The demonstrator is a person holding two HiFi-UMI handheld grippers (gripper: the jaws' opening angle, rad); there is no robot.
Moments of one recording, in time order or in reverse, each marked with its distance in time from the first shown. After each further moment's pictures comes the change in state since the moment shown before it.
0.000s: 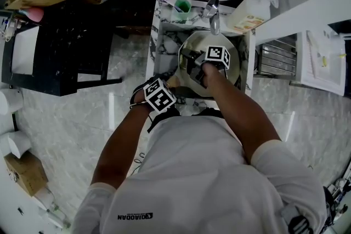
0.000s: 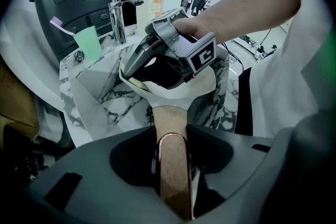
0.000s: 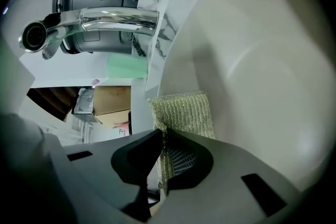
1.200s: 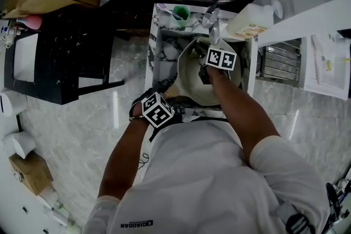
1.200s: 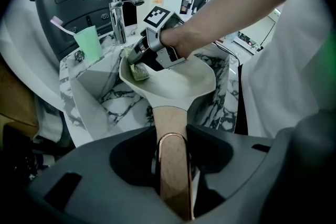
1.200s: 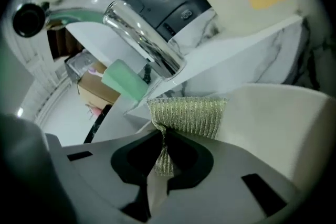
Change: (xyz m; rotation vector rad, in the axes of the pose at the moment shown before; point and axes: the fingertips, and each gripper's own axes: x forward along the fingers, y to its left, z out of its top) left arm -0.004 0.002 0.007 0.002 -0.014 0.010; right arm -0.017 -0.019 0.103 -0.594 -0.186 -0.255
